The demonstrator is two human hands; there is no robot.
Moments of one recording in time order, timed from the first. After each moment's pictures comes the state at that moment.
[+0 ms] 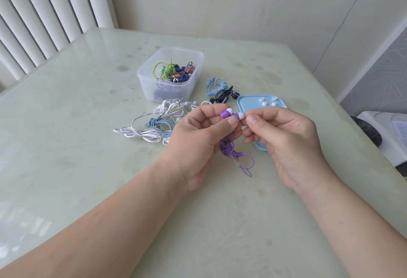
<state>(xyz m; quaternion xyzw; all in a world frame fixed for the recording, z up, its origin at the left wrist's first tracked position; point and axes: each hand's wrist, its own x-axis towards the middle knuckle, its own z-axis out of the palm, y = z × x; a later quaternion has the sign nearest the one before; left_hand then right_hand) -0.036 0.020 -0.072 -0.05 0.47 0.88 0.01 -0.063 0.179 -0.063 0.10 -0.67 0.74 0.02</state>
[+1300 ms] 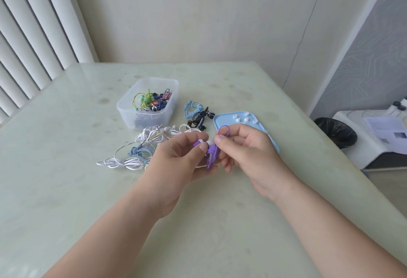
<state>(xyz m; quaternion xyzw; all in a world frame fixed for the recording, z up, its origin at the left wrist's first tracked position) -0.027 0.011 -0.064 -0.03 0.61 0.79 0.04 -0.064 0.180 -0.057 0.07 -0.69 0.72 -0.07</state>
